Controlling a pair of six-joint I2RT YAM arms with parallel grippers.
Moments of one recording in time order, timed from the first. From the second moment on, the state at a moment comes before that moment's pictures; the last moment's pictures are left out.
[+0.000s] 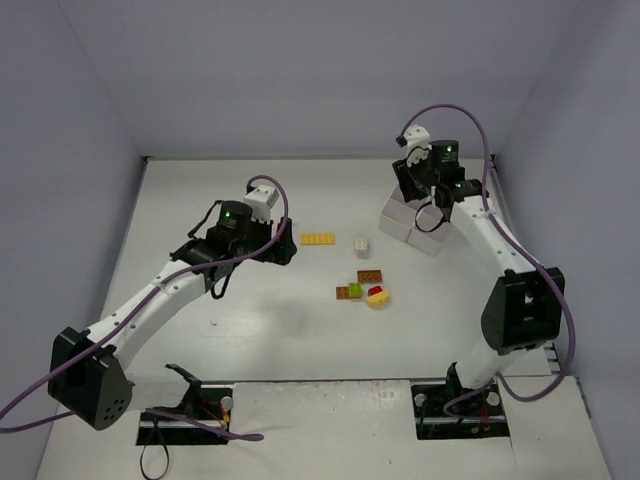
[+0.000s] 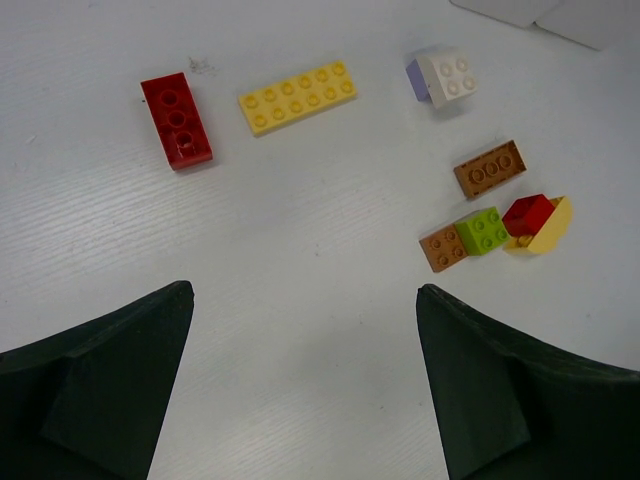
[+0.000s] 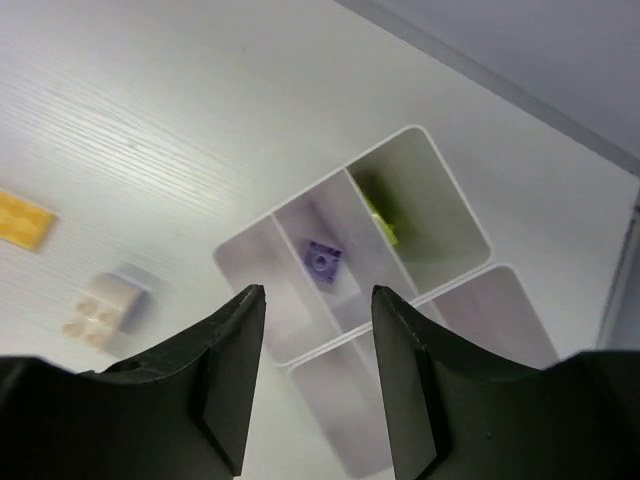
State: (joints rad) left arm -0.52 1.24 0.99 -0.34 0.09 -0.24; right arm 0.17 1.67 1.39 -0.33 -0.11 -0.36
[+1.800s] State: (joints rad) left arm -0.49 1.26 0.97 -0.46 0.02 -0.38; right arm 0.49 1.93 1.33 -0.32 0.15 0.29
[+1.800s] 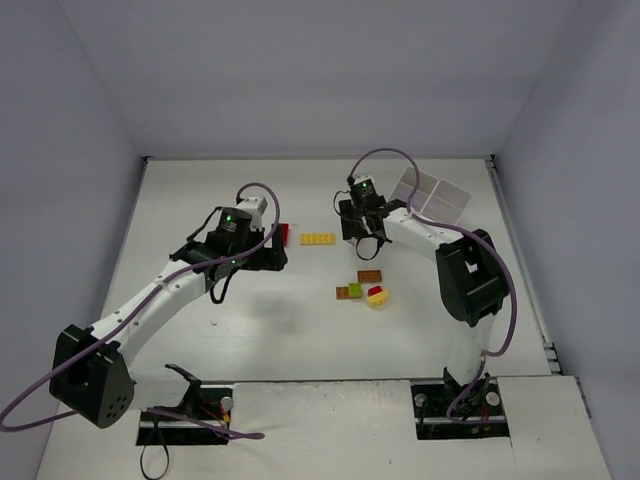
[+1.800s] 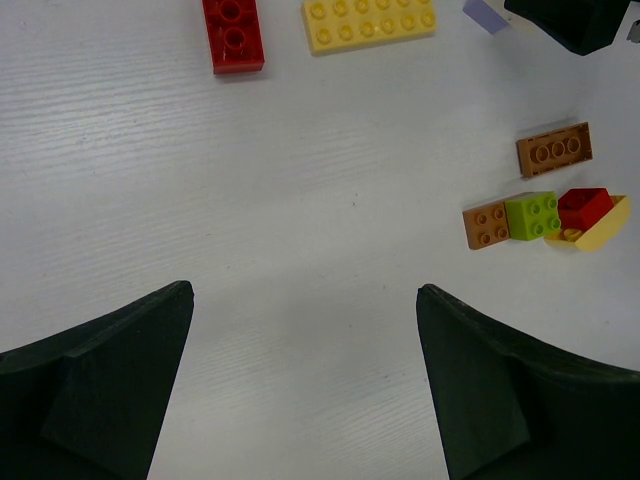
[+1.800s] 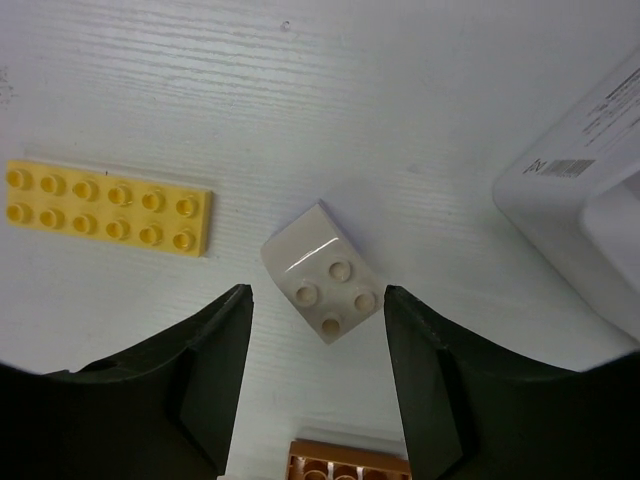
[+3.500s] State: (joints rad) left arm -0.46 0.98 0.83 -0.17 0.33 -0.08; right arm 0.40 1.59 1.35 -0.31 -0.61 -0.18
